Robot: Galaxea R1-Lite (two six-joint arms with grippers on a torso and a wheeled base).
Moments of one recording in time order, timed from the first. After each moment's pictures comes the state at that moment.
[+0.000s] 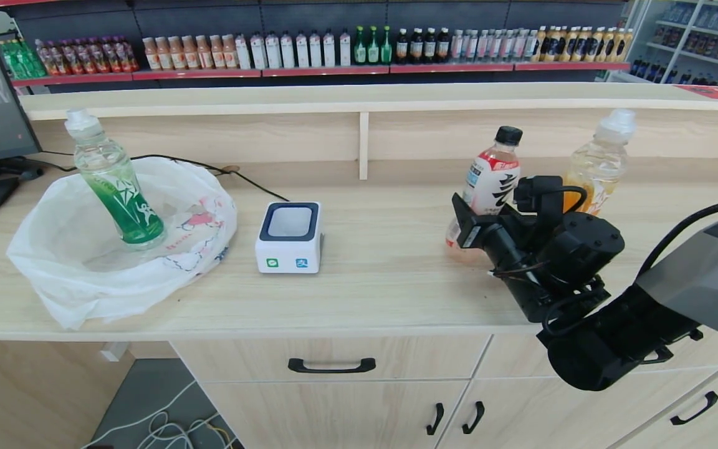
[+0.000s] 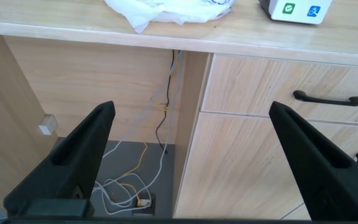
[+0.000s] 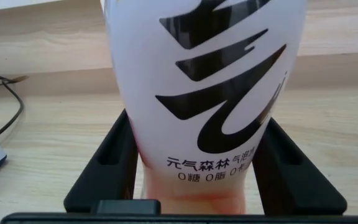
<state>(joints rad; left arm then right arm) 0.00 0.00 0.00 0.00 0.00 -0.02 0.44 2.11 -0.85 -1.57 -0.26 0.01</state>
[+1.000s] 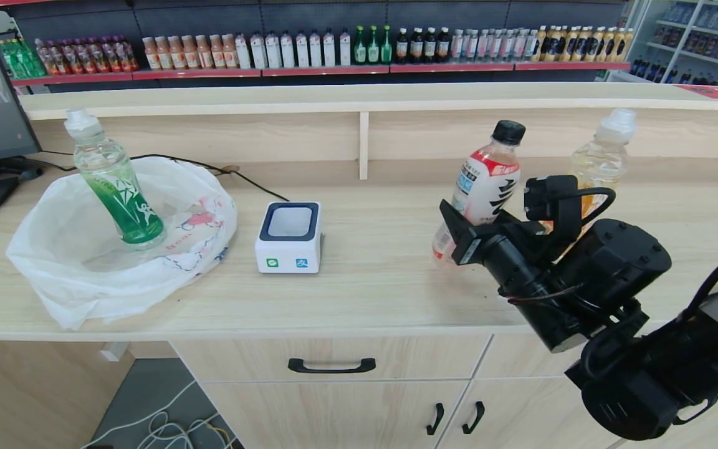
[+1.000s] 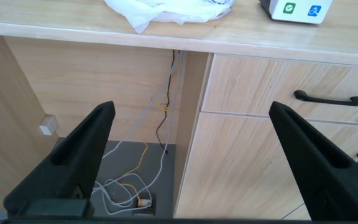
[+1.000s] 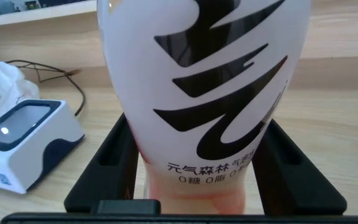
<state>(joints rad) 0.00 0.00 0.00 0.00 0.00 -0.01 0.57 1.95 -0.68 -1.57 -0.26 0.01</state>
